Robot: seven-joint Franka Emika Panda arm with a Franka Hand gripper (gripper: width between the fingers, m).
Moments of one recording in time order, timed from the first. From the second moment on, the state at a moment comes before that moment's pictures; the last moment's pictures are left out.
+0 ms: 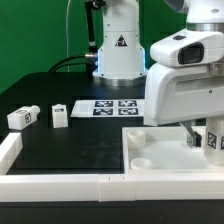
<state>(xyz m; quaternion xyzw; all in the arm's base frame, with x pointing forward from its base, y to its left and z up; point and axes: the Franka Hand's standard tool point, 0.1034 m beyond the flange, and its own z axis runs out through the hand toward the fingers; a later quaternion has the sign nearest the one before) 0.623 0.115 0.061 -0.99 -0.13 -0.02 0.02</state>
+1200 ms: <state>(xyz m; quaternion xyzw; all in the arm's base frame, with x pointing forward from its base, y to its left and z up) 0.622 0.122 0.058 -0.88 0.47 0.00 0.02</state>
